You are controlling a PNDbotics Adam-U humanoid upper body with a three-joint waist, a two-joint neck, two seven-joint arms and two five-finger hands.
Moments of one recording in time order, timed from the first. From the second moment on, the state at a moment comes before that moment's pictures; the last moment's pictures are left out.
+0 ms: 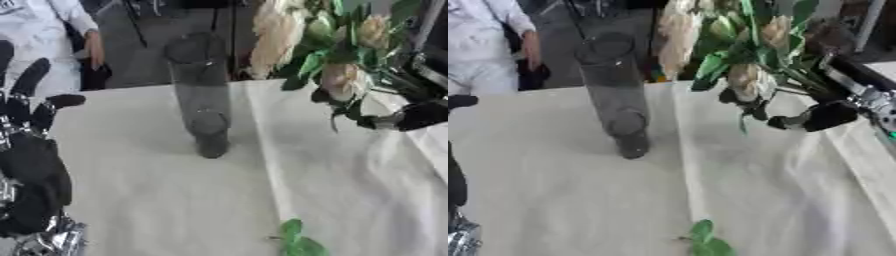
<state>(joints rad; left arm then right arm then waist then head) -0.39 0.08 -0.11 -1.98 -0.19 -0.39 0.41 -0.80 -0.76 0.14 -1.43 0.38 -0.03 0.25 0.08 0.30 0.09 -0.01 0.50</state>
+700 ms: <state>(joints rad) -0.39 0.08 -0.11 -1.98 -0.19 -0.39 0.41 -0.97 -0.65 0.12 -1.48 0.24 0.06 0.17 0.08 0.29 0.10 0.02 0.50</state>
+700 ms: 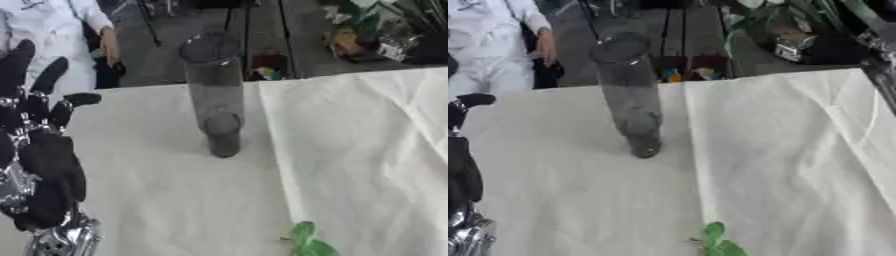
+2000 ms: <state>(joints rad) -0.39 0.08 -0.14 -1.98 -0.17 -0.38 0.39 -1.23 -0.45 0.07 -1.35 0.10 0.09 0.01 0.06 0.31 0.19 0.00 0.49</state>
